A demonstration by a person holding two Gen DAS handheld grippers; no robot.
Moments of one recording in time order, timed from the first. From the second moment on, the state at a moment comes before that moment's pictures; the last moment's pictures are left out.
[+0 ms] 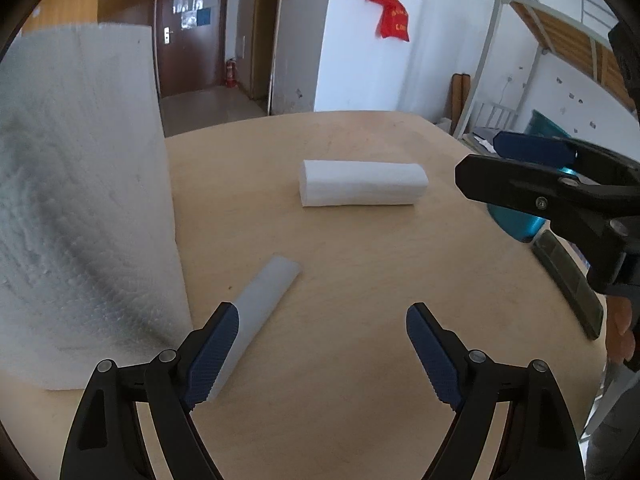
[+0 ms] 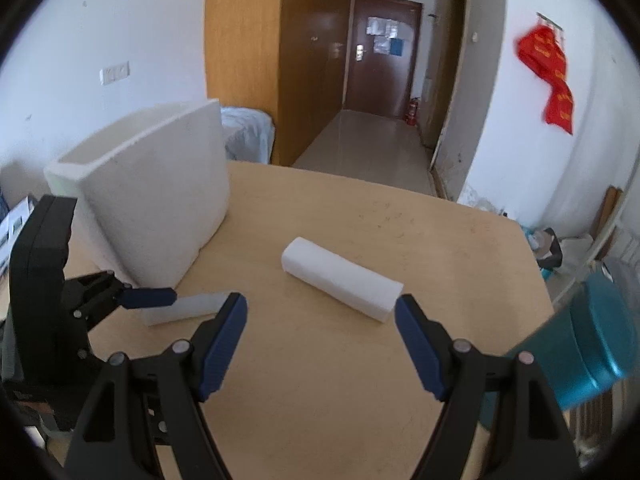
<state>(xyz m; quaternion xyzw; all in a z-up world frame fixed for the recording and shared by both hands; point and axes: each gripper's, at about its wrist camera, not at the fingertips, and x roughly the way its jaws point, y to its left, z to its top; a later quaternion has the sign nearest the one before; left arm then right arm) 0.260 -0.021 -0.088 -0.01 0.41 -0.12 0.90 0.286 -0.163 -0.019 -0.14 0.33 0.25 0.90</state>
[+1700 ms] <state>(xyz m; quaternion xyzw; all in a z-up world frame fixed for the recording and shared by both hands) 0.267 0.009 -0.100 0.03 0.43 -0.08 0.90 0.330 -0.165 -0.031 -0.16 0.37 0.27 0.88</state>
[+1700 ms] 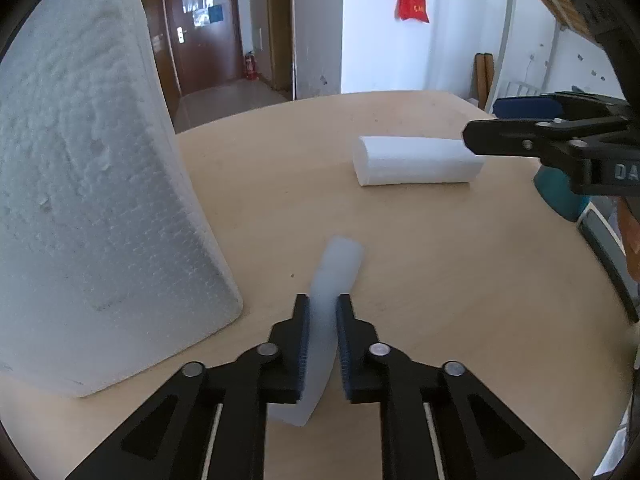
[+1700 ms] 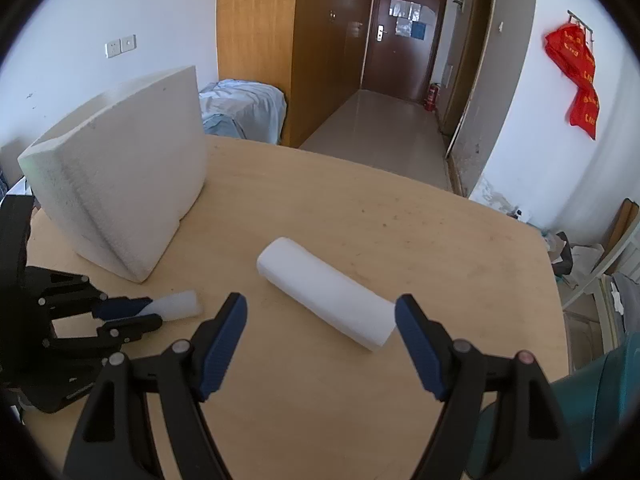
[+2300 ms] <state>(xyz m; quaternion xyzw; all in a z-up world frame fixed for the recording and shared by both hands) 0.225 0.023 -0.070 0.00 0.40 -0.11 0.91 0.361 -0.140 -0.062 -0.22 0.40 0.27 0.84</state>
